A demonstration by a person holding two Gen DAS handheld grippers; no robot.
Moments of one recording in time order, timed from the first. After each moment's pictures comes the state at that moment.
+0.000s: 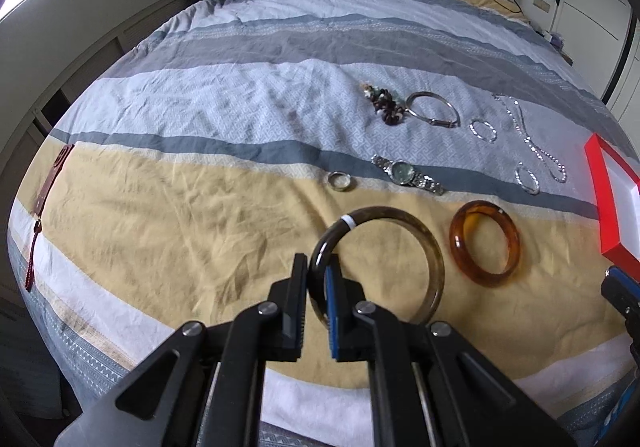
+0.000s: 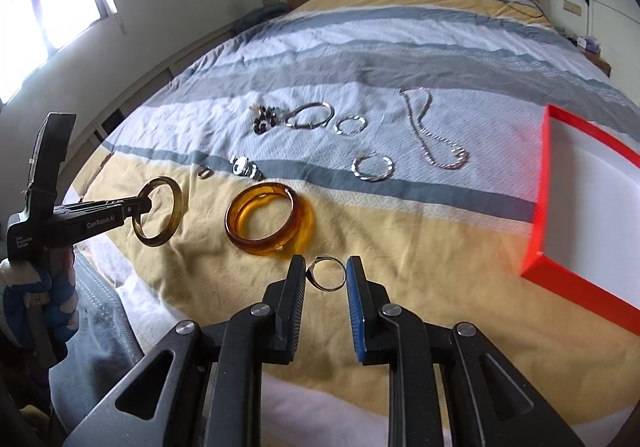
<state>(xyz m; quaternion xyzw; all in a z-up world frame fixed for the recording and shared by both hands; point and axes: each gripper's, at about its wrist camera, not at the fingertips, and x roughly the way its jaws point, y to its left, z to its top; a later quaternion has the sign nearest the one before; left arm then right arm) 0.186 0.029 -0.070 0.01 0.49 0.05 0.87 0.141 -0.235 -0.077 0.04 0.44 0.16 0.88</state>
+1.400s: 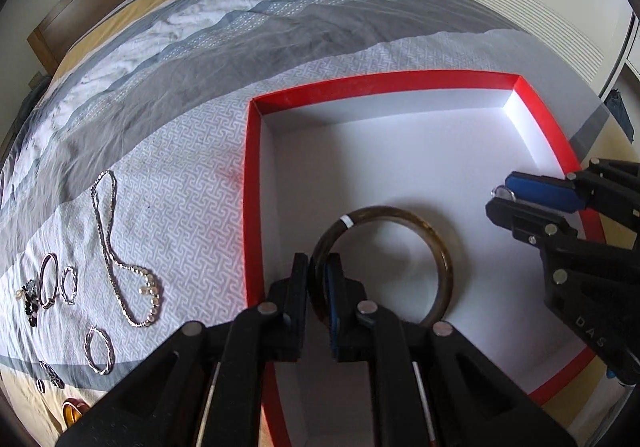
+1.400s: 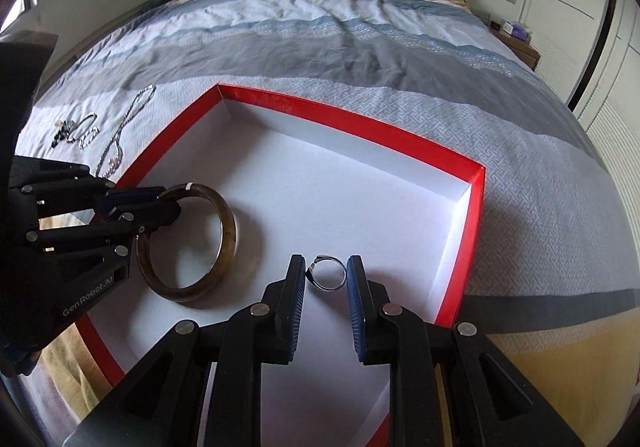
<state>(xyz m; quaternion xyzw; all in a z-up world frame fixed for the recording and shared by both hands) 0.289 -0.383 -0.128 0.18 0.49 -0.20 0.83 0.248 -0.497 -0.125 -0.04 0.49 0.03 0.87</state>
